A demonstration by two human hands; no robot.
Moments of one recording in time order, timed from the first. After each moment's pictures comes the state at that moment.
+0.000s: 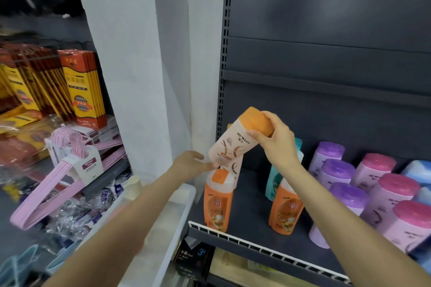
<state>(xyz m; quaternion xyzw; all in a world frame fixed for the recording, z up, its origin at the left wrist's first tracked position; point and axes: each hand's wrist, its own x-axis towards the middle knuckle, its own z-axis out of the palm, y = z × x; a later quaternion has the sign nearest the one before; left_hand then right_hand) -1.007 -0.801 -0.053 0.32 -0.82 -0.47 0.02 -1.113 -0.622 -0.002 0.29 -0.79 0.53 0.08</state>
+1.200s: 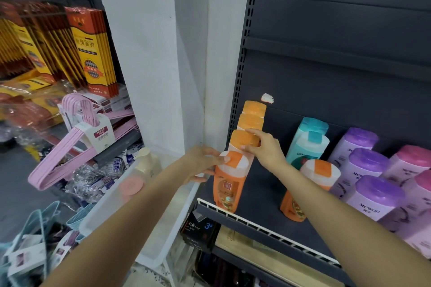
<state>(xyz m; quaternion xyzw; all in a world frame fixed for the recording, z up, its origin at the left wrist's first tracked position) -0.992 -0.793 -0.078 0.33 -0.72 -0.61 -0.05 -1.135 -0.666 -0.092 0.31 -0.86 0.39 -0.13</state>
